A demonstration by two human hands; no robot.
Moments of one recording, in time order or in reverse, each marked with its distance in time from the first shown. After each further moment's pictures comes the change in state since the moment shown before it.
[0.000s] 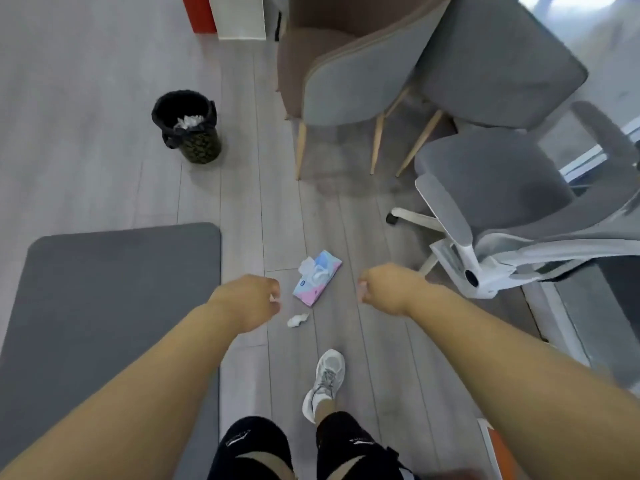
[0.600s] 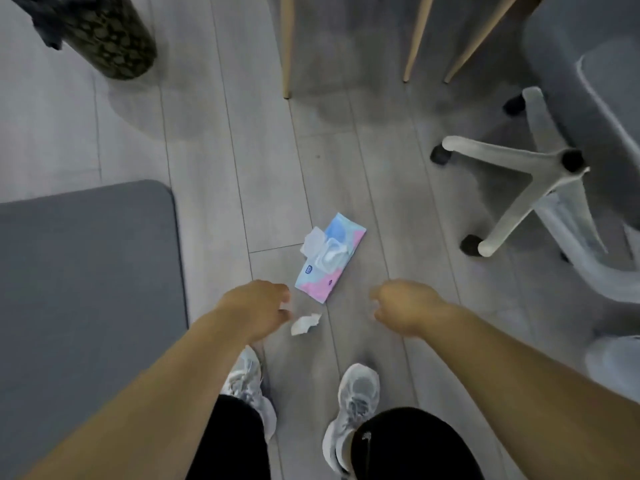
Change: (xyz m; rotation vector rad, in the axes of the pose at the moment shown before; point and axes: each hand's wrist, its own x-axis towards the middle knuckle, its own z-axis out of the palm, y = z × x) left_hand 0.356 -0.072 0.144 0.091 -0.248 0.043; right_hand 0.328 0.056 0.192 0.006 -0.252 0.015
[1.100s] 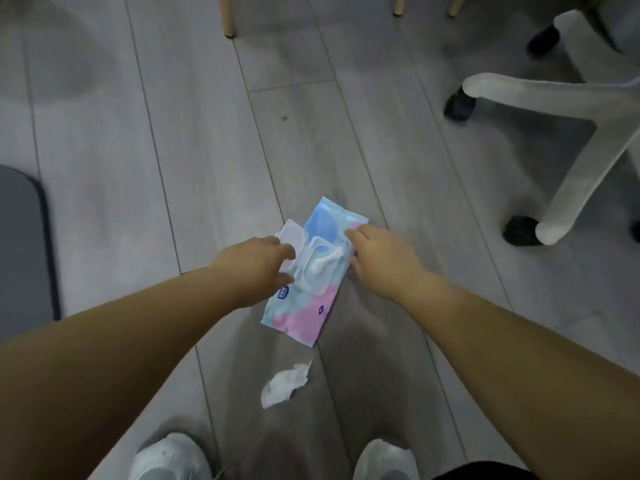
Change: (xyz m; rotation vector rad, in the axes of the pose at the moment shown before) left_hand 0.269 -0.013 0.060 0.200 0.255 0.249; right_hand 0.261 0.053 0.098 0.045 0.552 0.020
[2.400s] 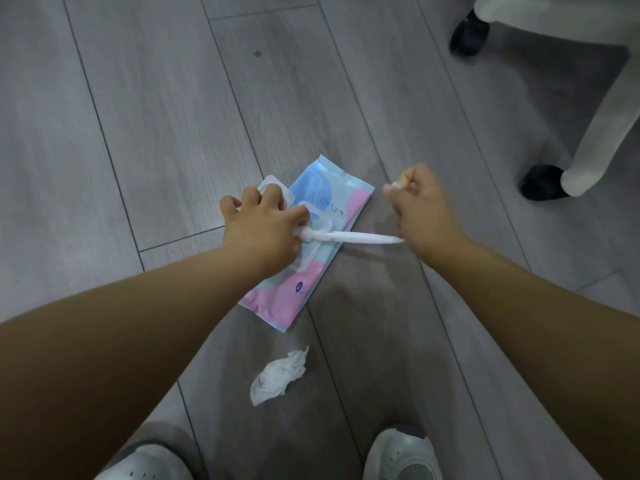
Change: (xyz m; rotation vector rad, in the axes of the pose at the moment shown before) left_hand 0.065 0.007 0.074 0.095 0.317 -0.024; right_hand -0.001 0.026 0.030 1.206 0.361 0.472
